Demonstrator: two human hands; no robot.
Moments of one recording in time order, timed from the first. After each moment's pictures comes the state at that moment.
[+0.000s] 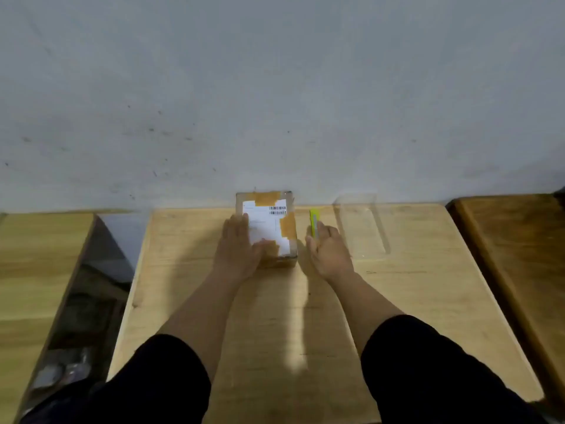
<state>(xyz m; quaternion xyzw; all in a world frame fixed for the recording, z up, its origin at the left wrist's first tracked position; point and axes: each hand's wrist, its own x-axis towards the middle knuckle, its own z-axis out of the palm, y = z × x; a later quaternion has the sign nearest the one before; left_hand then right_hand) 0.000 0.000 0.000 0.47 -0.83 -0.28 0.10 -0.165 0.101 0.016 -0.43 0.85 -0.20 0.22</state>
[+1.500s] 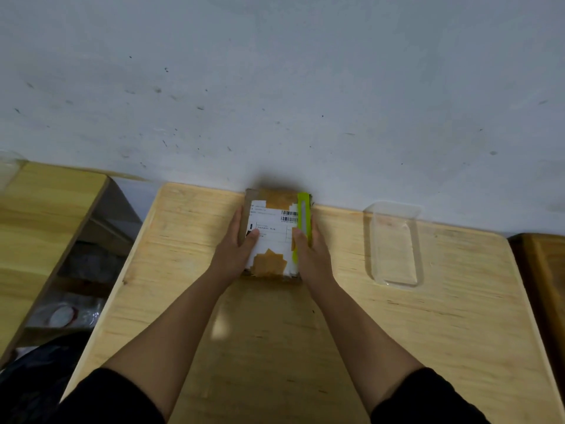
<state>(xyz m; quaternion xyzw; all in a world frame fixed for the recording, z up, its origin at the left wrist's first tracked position) -0.003 0.000 -0.024 0.57 -0.59 -0.52 0.23 -0.138 0.054 -0.022 -0.31 0.74 -0.44 0.40</state>
